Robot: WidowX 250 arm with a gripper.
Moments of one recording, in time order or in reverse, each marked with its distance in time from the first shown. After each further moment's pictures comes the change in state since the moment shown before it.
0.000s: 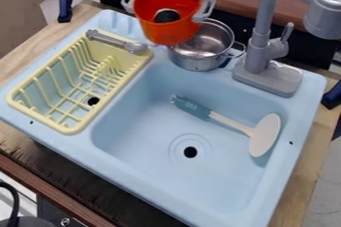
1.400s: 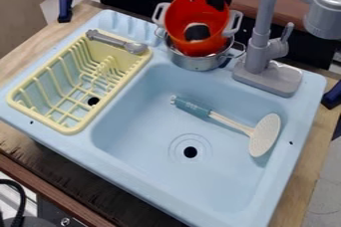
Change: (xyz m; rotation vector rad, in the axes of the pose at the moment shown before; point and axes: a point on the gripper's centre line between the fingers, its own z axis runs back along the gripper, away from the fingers) arm -0.013 -0.021 -0.022 -0.043 -0.022 0.041
